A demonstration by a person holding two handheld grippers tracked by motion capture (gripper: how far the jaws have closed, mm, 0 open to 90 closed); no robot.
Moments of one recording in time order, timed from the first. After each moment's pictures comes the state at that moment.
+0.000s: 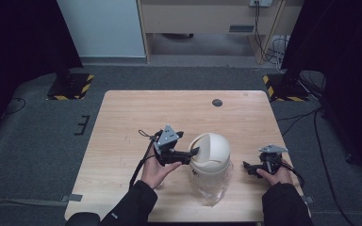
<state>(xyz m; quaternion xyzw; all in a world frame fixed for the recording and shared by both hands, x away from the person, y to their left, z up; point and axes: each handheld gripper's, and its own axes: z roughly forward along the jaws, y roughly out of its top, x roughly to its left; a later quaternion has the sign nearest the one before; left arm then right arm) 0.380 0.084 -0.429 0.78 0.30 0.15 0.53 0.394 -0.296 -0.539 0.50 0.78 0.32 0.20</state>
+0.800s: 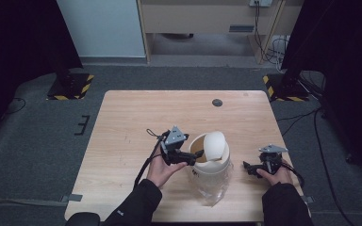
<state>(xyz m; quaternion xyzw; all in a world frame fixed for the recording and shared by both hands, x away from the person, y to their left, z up) 0.387 0.071 -0.438 0.79 0.30 0.13 0.52 0.394 -0.296 -0.539 0.50 0.78 0.32 0.20</state>
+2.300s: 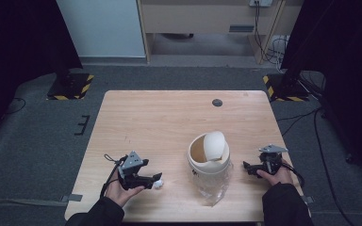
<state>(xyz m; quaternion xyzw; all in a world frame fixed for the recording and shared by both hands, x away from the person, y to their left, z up) 0.329 0.190 -0.491 0.82 0.36 0.12 0.43 0.394 -0.296 -0.539 0.50 0.78 0.32 0.20</state>
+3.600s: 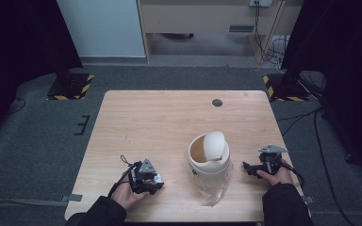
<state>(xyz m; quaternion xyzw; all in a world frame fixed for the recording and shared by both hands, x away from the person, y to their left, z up) 0.332 0.169 -0.513 0.89 0.33 0.07 0.32 0.394 -0.295 -0.539 0.49 0.78 0.33 0.20</state>
